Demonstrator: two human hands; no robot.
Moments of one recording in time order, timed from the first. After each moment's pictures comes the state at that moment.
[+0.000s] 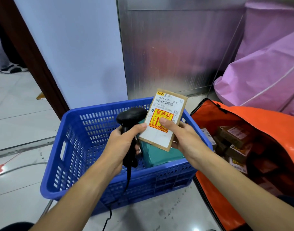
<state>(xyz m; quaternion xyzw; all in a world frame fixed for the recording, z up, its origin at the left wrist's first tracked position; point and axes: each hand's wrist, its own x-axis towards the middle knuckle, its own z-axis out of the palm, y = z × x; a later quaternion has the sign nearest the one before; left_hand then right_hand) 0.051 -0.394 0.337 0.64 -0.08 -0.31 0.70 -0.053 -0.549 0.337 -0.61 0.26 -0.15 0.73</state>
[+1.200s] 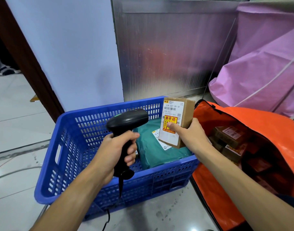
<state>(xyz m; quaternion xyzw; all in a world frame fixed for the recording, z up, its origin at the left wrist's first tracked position) 0.038 -0.377 0.354 0.60 -0.15 -0.37 0.70 -0.054 -0.597 0.317 -0.72 0.39 -0.23 0.53</state>
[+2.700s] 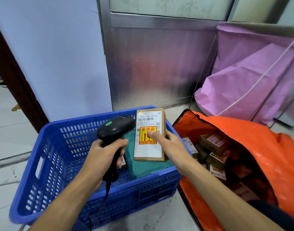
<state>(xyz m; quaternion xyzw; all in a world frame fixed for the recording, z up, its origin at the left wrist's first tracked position) 0.043 -0.395 0.348 0.65 -0.18 -0.27 0.69 -0.065 -0.574 0.336 -0.68 0.28 -0.15 0.66</state>
